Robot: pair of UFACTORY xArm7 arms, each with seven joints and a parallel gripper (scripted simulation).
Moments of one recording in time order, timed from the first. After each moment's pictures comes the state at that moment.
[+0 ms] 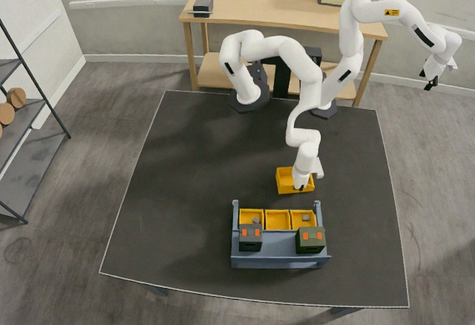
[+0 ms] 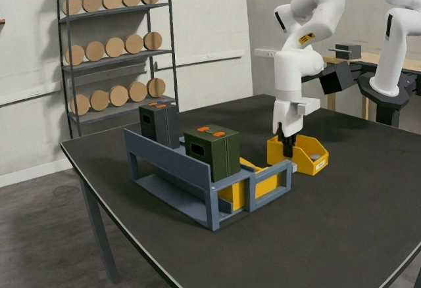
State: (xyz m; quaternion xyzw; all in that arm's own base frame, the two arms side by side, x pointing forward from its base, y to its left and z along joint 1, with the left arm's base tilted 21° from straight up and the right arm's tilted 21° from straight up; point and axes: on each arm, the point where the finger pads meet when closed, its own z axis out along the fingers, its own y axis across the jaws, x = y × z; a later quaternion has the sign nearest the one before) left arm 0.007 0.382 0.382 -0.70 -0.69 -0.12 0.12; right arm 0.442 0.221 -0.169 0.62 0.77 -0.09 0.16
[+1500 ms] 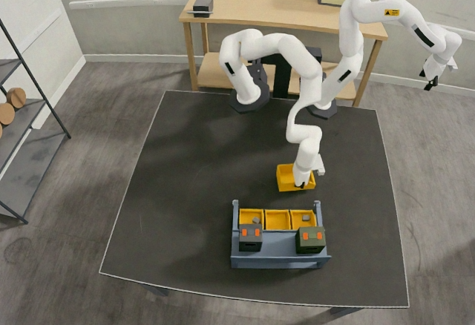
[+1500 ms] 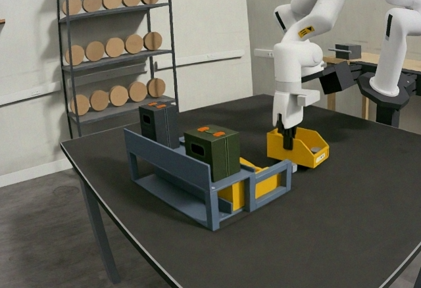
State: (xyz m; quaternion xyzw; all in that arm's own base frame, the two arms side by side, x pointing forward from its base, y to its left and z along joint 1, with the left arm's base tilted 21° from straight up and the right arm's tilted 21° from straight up) left arm 0.007 0.382 0.382 -0.70 -0.69 -0.12 0.12; right arm 0.439 0.229 -0.147 0.62 0.77 -0.09 0.16
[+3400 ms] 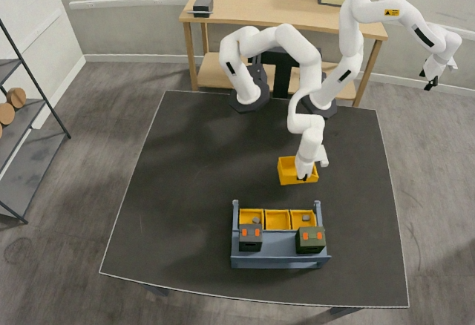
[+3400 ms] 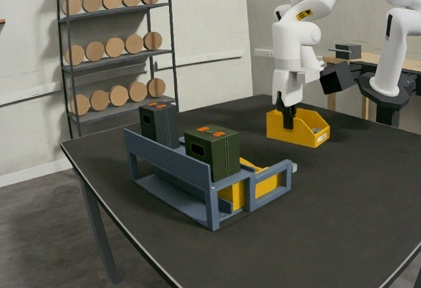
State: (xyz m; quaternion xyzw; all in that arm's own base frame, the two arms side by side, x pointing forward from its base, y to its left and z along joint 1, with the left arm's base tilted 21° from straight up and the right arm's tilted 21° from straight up) left arm 0.007 0.382 0.382 -0.70 -0.69 -0.12 0.12; right arm 0.430 0.249 -0.089 0.62 0.77 -0.09 0.16
